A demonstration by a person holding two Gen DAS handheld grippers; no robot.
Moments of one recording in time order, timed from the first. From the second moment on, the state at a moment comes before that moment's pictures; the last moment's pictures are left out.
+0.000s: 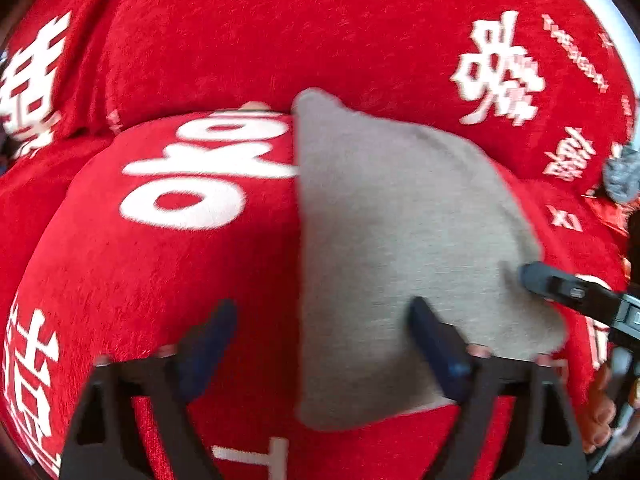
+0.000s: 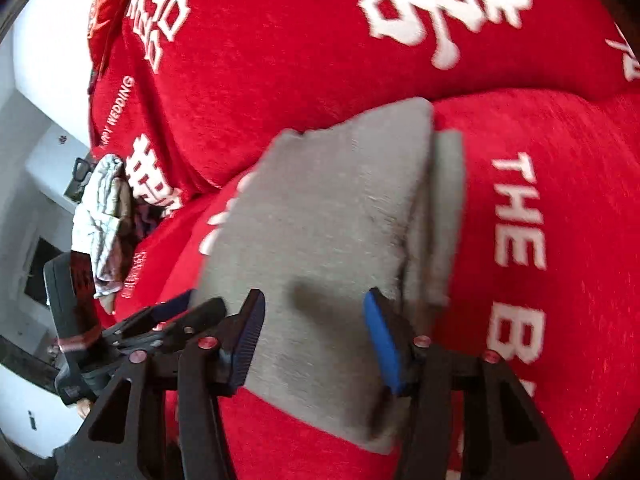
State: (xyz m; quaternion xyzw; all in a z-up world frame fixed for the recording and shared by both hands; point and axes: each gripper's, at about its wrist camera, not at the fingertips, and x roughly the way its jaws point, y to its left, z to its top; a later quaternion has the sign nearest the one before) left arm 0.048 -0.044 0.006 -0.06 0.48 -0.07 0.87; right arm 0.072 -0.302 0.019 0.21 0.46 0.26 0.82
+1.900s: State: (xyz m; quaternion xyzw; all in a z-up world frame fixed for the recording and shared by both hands) left arm 0.242 -0.067 -0.017 -0.02 0.59 -0.09 0.80; right arm 0.238 -0.275 0.005 0.09 0.52 0.18 0.83
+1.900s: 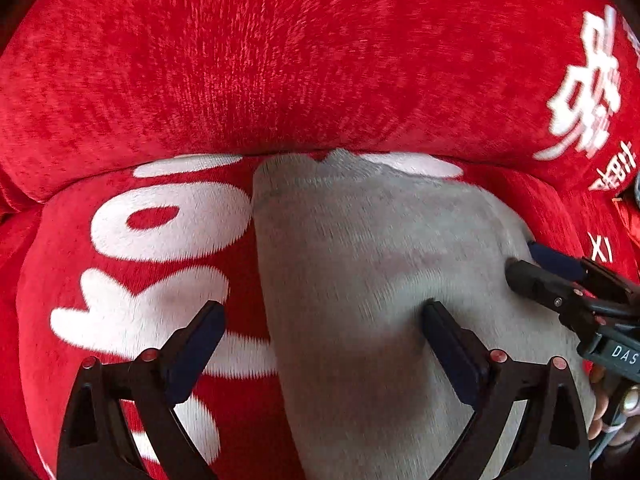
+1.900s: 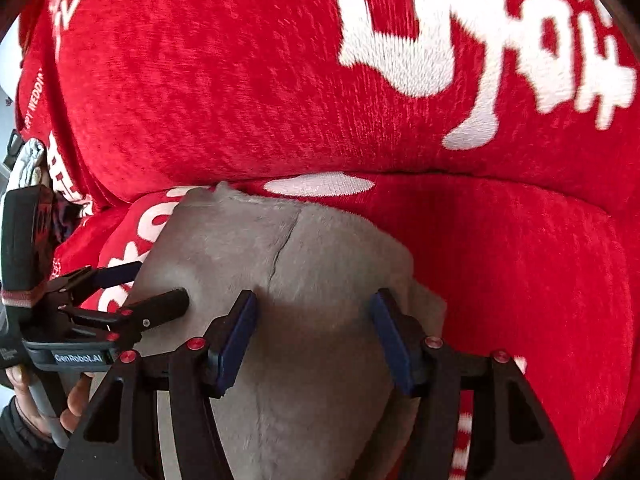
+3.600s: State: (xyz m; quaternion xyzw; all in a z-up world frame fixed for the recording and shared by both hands) left arm 0.160 -0.073 0.003 -0.13 0.56 -0.20 0.80; right arm 0.148 -0.296 0.015 0.19 0.49 0.21 0.83
